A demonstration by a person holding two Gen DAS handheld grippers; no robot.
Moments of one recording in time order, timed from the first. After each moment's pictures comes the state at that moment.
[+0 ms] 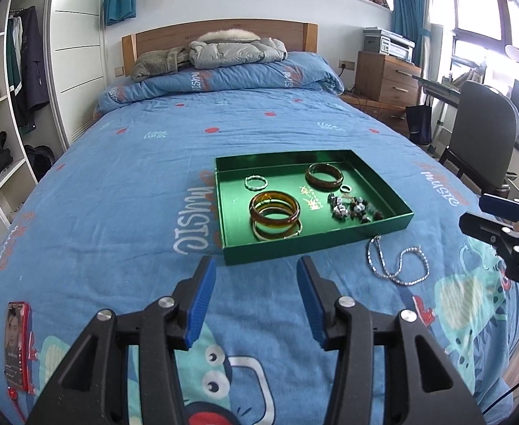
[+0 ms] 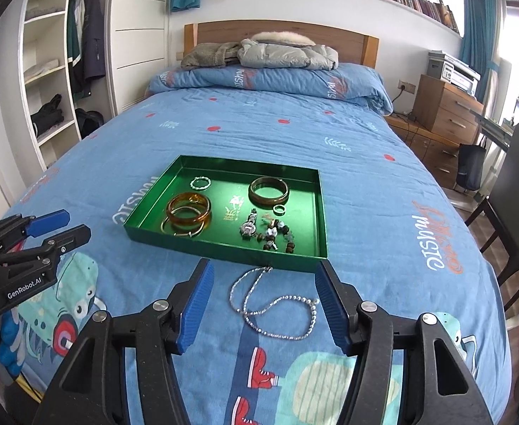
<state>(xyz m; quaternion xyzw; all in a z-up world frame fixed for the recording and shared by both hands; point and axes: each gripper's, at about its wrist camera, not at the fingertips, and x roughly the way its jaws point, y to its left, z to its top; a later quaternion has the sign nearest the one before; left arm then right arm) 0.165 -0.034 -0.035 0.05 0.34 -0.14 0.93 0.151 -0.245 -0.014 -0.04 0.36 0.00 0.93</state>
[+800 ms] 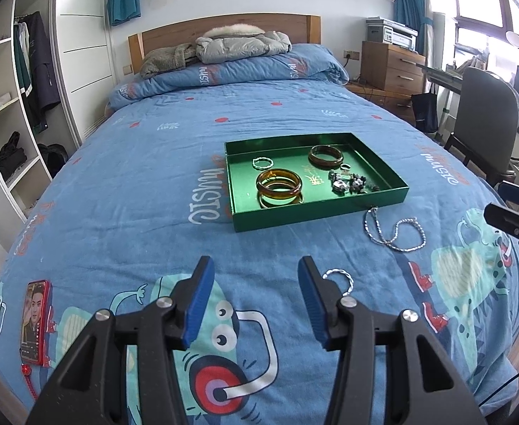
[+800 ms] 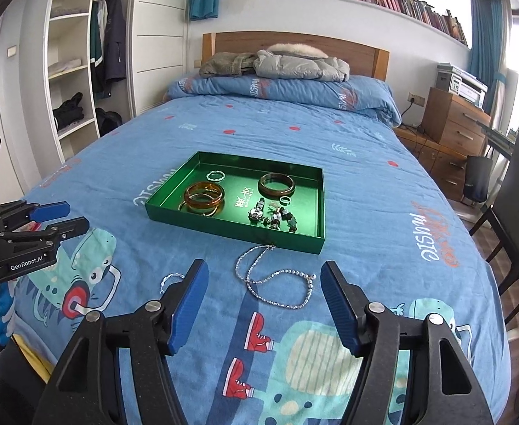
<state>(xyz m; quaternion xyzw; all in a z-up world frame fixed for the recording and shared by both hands) 0.117 -0.029 -0.032 0.07 0.35 -0.12 0.93 0.093 -0.260 -0.013 -0.05 0.33 0.03 0.94</state>
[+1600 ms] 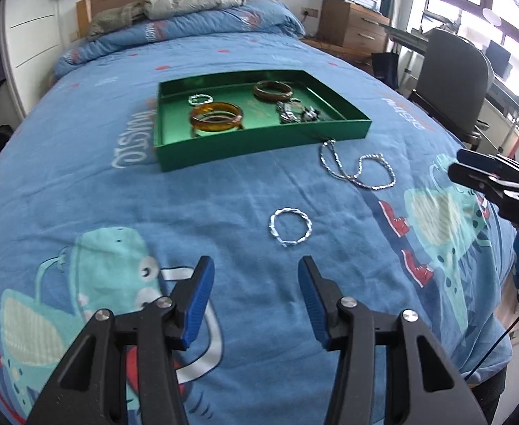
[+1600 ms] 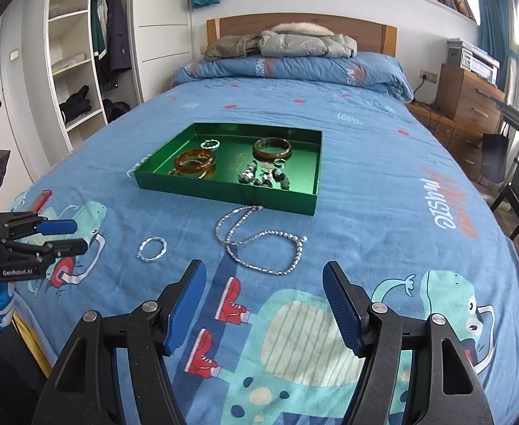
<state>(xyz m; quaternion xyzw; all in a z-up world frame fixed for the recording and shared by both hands) 0.129 -0.062 -0.098 0.07 0.44 -0.21 0.87 0.110 -0.311 -0.068 -0.02 0.37 0.06 0.93</state>
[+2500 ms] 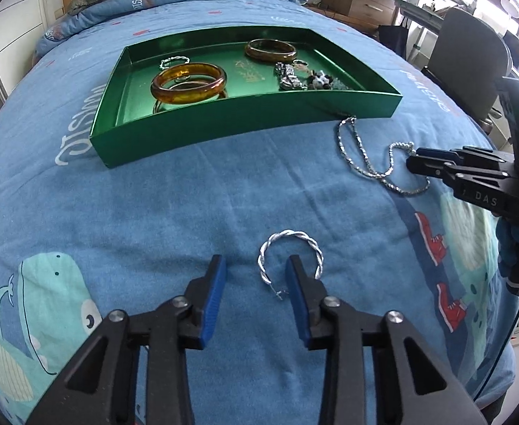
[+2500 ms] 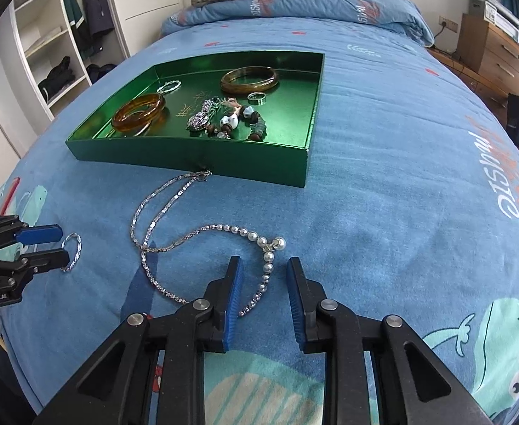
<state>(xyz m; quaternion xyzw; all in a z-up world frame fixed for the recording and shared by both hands) 0.191 -0.101 -0.144 0.08 0.50 -0.21 0.84 0.214 -0.332 -0.143 -0.01 0.47 0.09 0.88</state>
